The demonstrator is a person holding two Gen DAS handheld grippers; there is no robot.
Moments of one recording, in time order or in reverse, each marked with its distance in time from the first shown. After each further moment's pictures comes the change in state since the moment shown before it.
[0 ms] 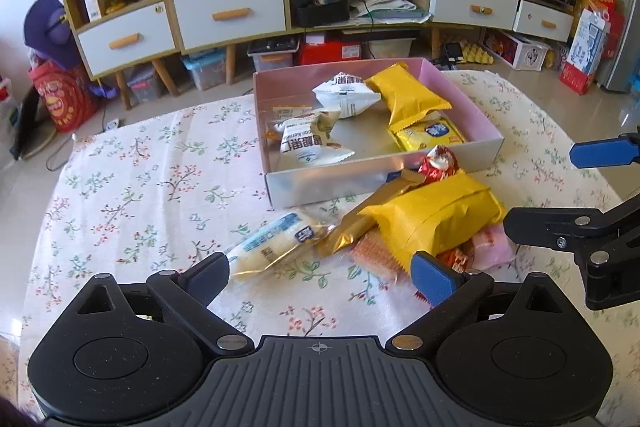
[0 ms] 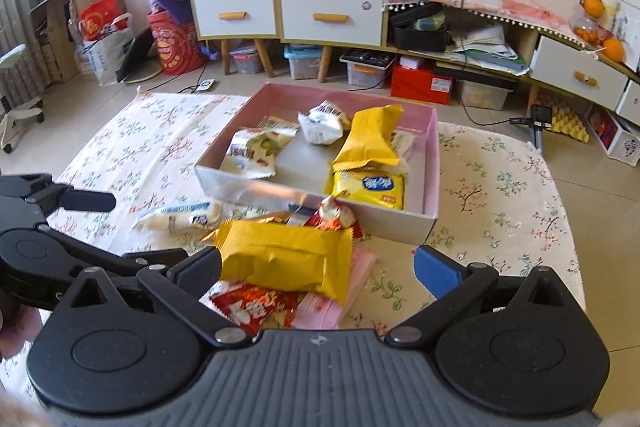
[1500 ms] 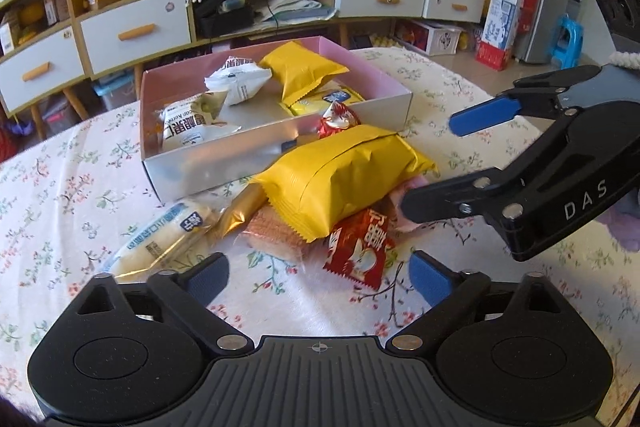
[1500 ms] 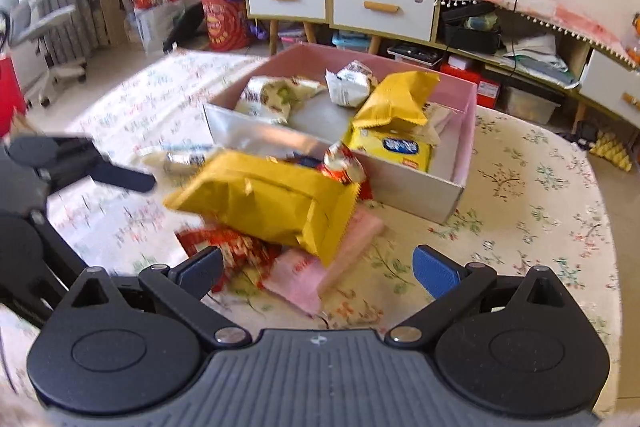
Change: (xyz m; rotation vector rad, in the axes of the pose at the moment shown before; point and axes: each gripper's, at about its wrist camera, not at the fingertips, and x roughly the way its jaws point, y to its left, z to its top) left arm 0.030 -0.034 -0.034 0.133 -0.047 -0.241; right arm 0.026 -0.026 -0.025 -0.107 -0.012 0.152
